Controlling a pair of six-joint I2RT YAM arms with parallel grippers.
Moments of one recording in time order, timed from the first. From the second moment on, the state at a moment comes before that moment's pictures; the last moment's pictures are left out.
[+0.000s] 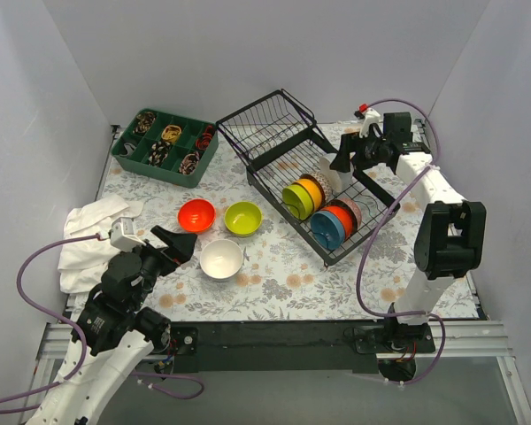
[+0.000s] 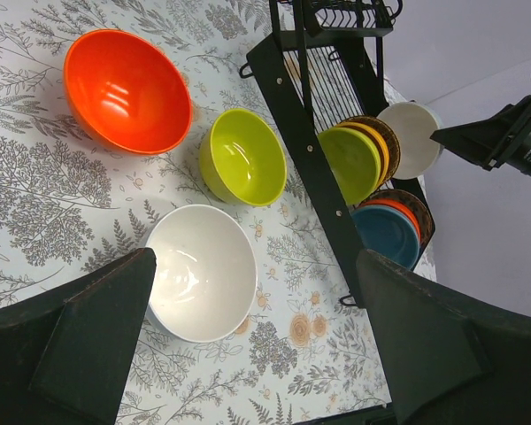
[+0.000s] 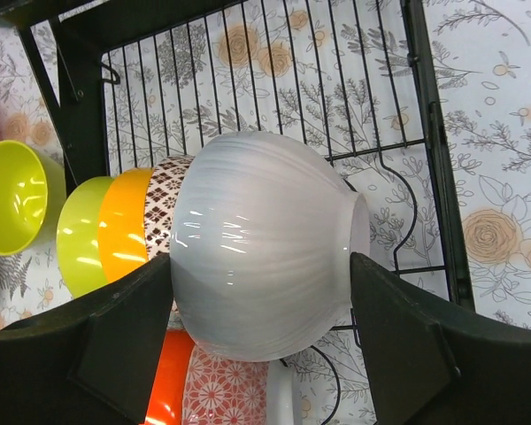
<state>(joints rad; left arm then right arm) -0.51 0.23 0.60 -0.65 -0.27 -0.88 0.08 1.78 1.44 -0.41 -0.59 -0.07</state>
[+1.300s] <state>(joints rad) -0.51 0.84 0.60 -0.09 0.12 -0.80 0.08 1.30 1.08 -0.21 -0.64 0.48</state>
